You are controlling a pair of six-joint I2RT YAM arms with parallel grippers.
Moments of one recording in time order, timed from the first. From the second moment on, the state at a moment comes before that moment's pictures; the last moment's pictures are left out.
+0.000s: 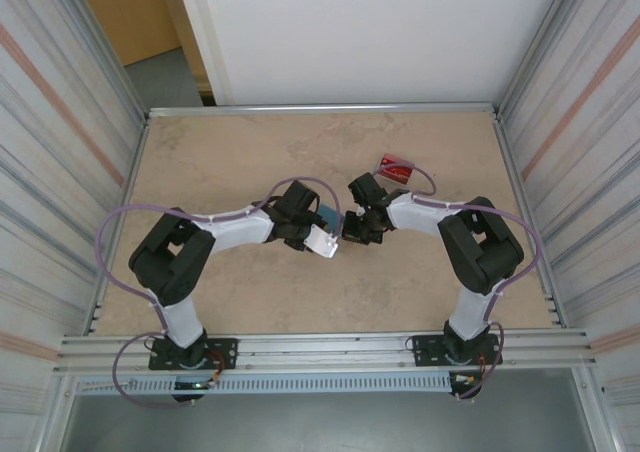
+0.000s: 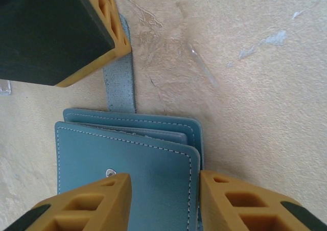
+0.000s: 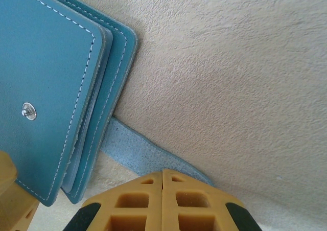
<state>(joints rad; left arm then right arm) -0.72 1.77 1.01 -0.24 0.18 1.44 0.59 1.79 1.02 -0.43 -0.21 0.73</state>
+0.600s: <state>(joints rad) -0.71 1.80 1.03 -0.26 0.20 1.40 0.59 1.80 1.02 -0.42 -0.23 0.73</state>
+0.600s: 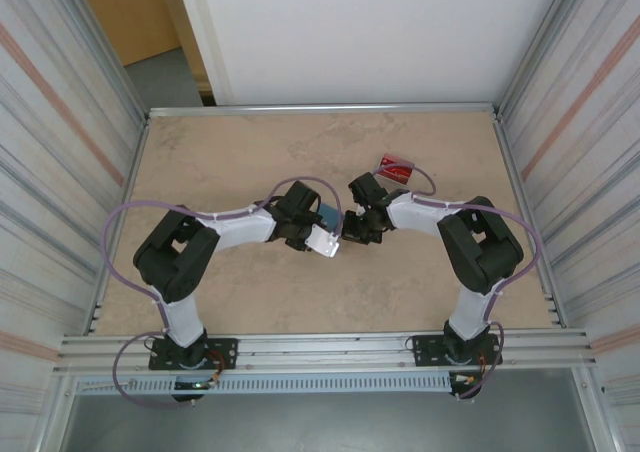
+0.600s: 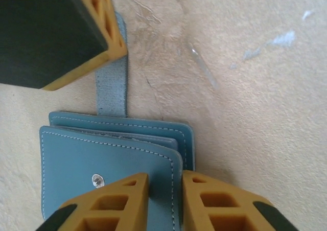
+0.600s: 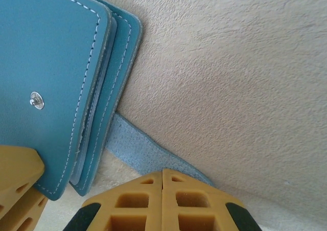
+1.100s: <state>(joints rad) -0.66 1.80 1.09 -0.30 0.23 1.22 0.59 1.80 1.01 -0.38 -0.24 0.73</state>
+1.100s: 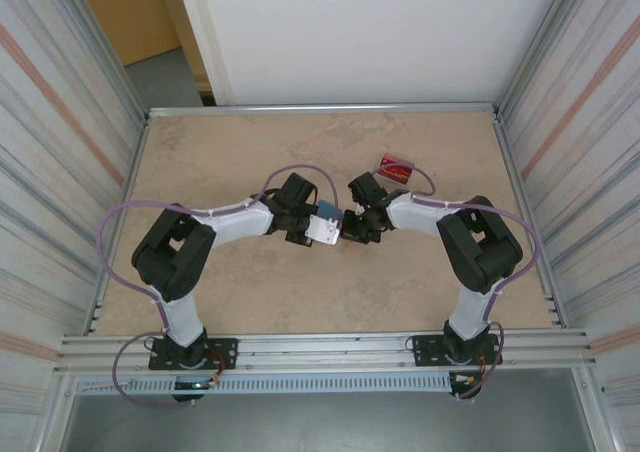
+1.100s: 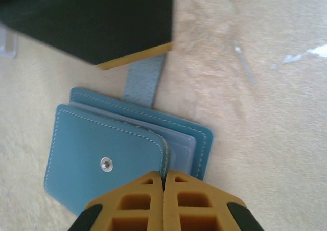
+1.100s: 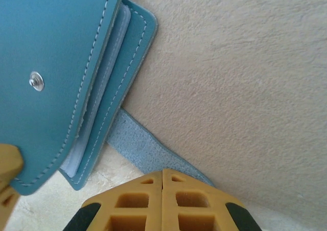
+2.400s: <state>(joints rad) -0.42 1.65 0.85 0.03 0.62 -0.04 0.63 1.84 1.19 -0.29 -0.34 0.81</state>
